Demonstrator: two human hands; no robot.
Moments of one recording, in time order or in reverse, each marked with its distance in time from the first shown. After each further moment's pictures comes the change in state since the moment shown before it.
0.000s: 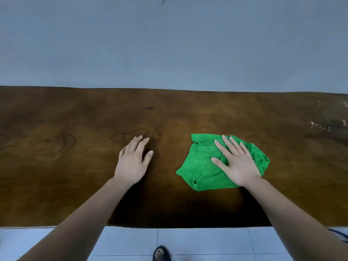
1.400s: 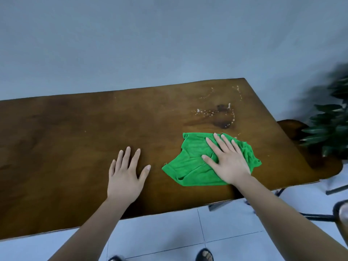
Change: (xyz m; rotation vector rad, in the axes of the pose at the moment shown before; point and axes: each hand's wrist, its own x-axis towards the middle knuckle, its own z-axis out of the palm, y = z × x) left_hand -0.054 0.409 0.198 0.208 -0.015 0.028; right_hand -0.137 0.413 -0.020 0.073 0.053 0.120
